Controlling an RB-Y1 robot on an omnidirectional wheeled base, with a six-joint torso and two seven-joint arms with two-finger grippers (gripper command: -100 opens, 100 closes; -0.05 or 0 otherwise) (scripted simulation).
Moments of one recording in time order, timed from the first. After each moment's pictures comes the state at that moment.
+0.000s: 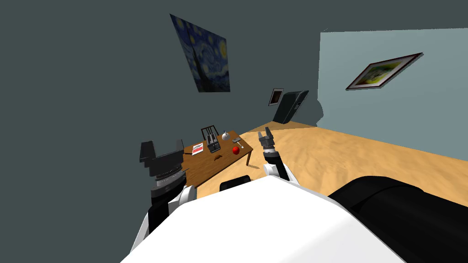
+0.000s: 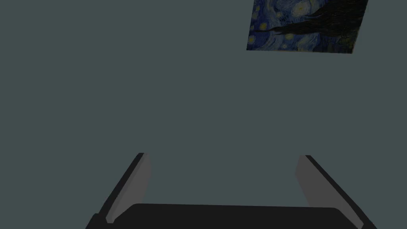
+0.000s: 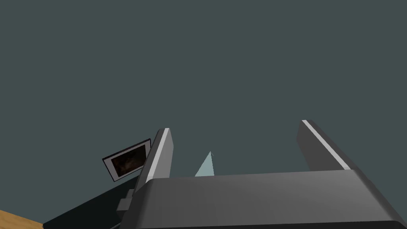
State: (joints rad) left arm 0.55 0.02 0.02 -2.35 -0.08 -0.63 0.11; right arm 0.52 -0.03 -0.03 -2.21 0.07 -0.48 -0.14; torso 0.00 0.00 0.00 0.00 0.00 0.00
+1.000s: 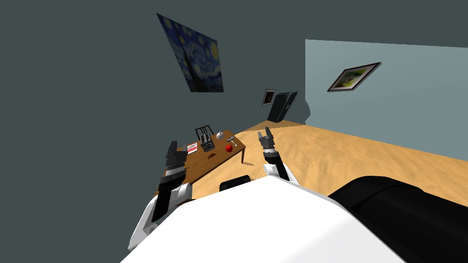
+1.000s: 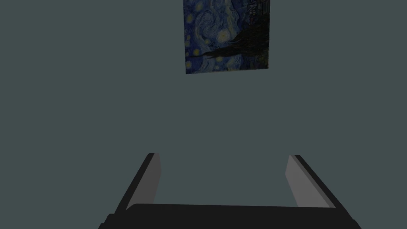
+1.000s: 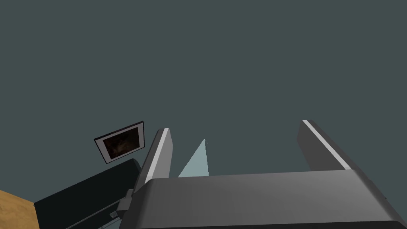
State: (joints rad) left arm 0.43 0.16 0.13 -2.13 -0.07 -0.45 0.12; right arm 0.52 -0.03 -0.03 -2.21 0.07 -0.48 -0.14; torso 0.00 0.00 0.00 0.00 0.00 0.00
